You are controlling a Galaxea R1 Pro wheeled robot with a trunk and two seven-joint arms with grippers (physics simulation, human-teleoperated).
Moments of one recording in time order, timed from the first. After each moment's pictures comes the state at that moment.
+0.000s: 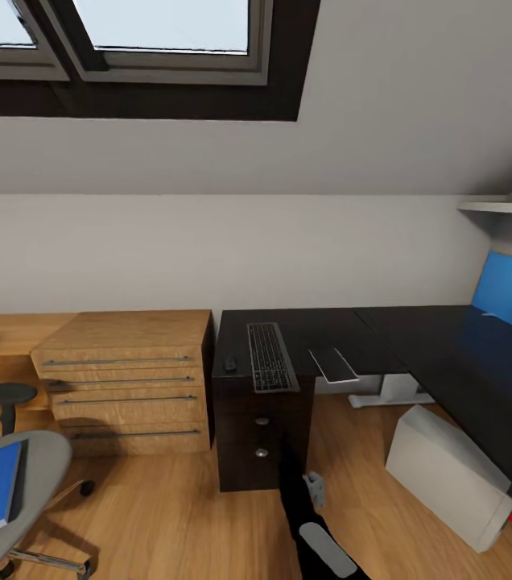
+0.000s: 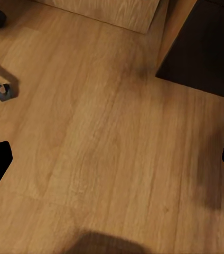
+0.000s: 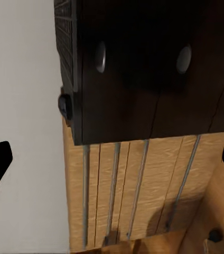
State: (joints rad) left arm 0.12 0.07 -0.10 -1.00 0.41 -0.02 0.16; right arm -0.42 0.17 0.45 -0.55 -1.73 -0.28 0.33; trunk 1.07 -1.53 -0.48
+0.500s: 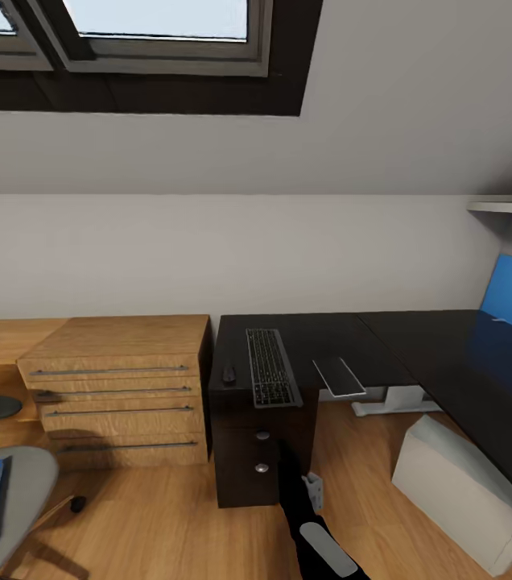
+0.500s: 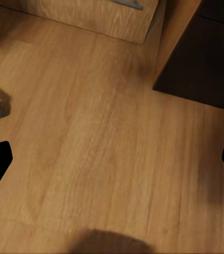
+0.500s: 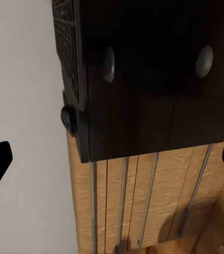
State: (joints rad) left arm 0.12 0.07 -0.10 -1.00 0.40 -0.02 0.16; right arm -0.42 0.17 0.45 -0.55 -1.77 -0.25 0.34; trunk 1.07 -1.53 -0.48
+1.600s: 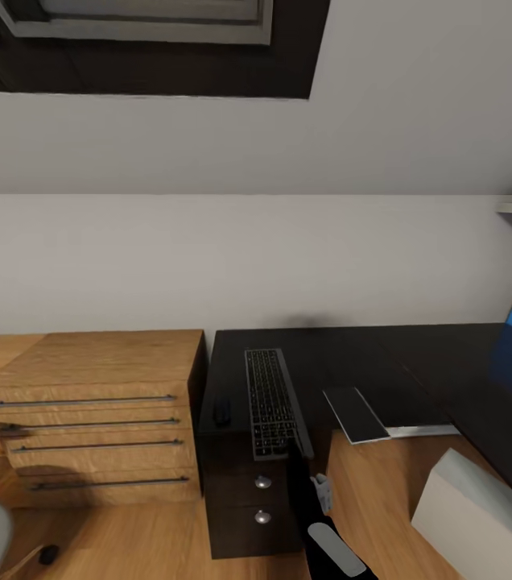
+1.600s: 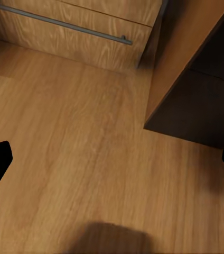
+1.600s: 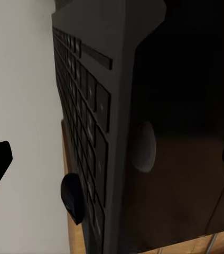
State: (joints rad) left arm 0.12 0.07 -0.10 -1.00 0.40 -0.02 0.16; right arm -0.42 0.14 0.45 -0.55 -1.77 -0.27 0.34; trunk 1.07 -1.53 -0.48
